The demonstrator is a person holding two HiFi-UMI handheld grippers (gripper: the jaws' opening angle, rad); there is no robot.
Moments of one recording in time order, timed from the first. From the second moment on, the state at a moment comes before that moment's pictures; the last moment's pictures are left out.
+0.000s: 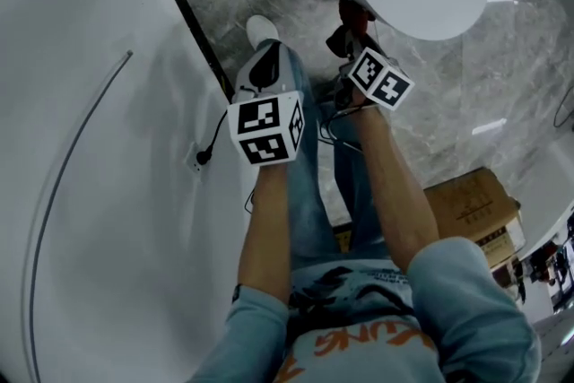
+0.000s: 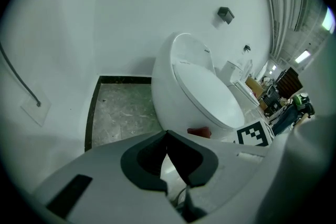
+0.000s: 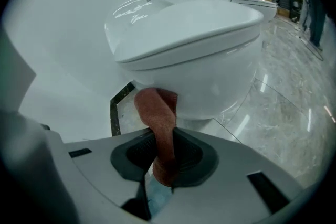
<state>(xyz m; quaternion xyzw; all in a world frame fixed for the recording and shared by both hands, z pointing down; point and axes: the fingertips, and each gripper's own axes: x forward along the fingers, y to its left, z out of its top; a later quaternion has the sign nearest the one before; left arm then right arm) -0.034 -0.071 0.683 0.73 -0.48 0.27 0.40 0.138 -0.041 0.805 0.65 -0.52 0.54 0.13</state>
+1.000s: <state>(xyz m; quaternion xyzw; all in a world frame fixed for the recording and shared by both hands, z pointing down) -0.111 -0.212 0.719 0.73 -0.45 0.30 0.43 0.004 -0.223 0.803 0.60 -0.59 0.51 0.18</state>
